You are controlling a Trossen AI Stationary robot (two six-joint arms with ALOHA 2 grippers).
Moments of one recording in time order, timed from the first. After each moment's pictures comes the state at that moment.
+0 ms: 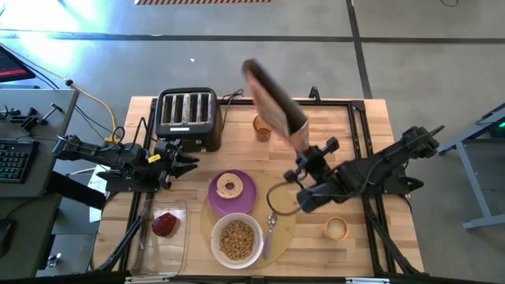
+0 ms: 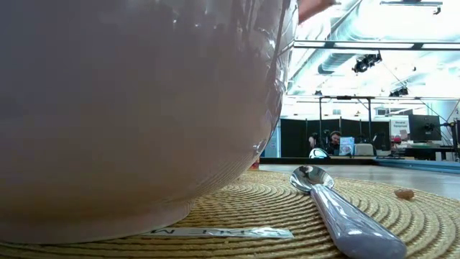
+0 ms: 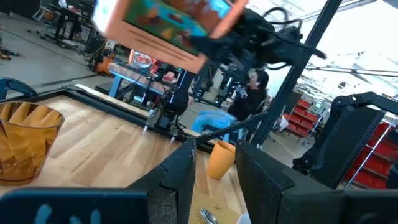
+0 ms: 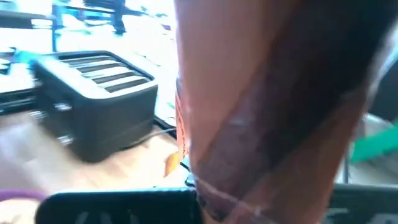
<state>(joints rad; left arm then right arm) -0.22 0.26 0.15 0.25 -0.21 -0.39 0.47 1.50 1.42 -1.02 1.36 0.82</state>
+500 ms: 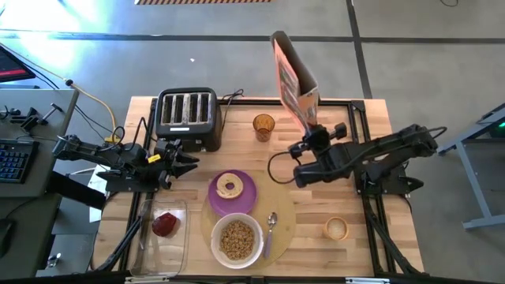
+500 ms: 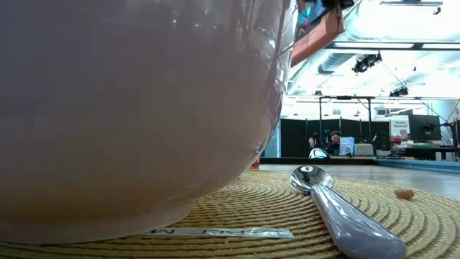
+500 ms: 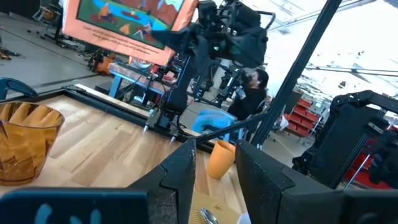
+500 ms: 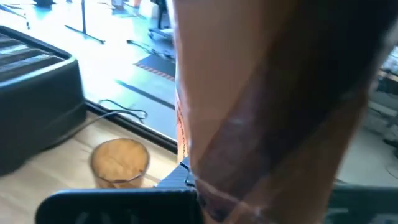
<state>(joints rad) -0.22 0.26 0.15 0.25 -0.21 -0.39 0.27 1.50 1.42 -1.39 1.31 1.22</state>
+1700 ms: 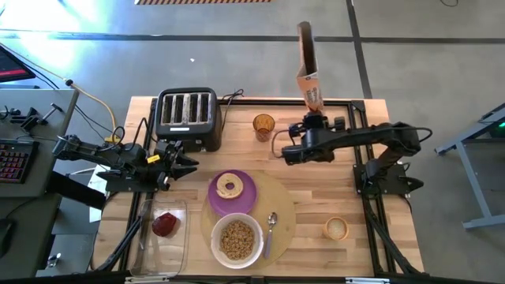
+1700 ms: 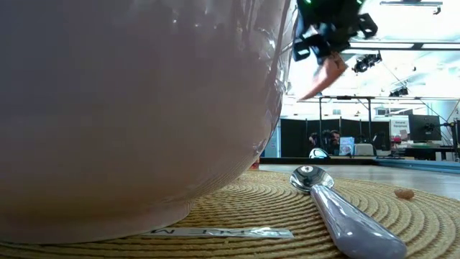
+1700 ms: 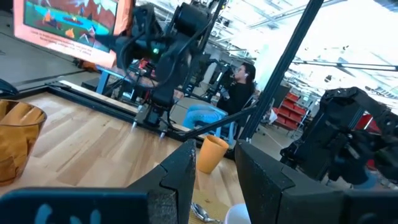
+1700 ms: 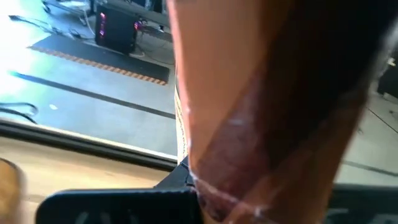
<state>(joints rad) -0.22 0.26 0.15 0.24 -0.16 -0.39 -0.02 1.64 1.33 -1.57 1.31 1.59</state>
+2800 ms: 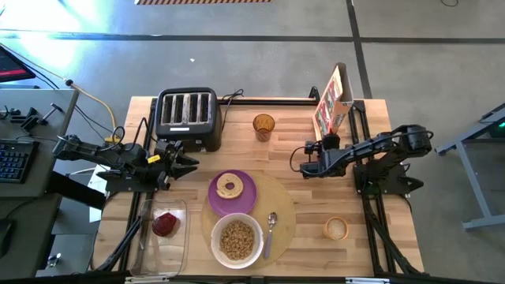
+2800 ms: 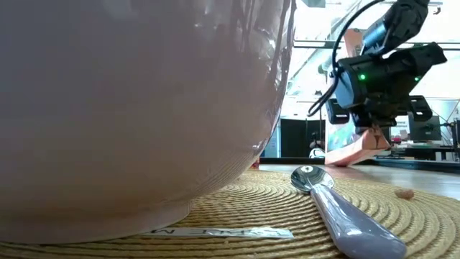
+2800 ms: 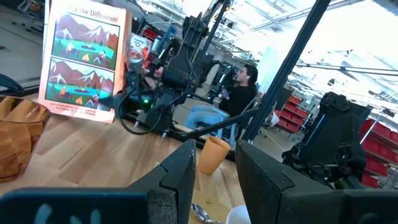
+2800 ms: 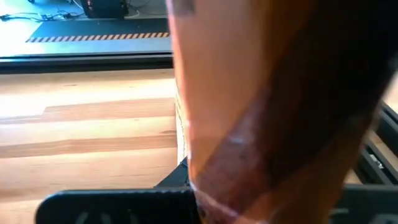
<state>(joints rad) -0.22 0.26 0.15 0.24 -0.17 -0.41 0.01 1.54 0.65 -0.88 1.08 1.82</state>
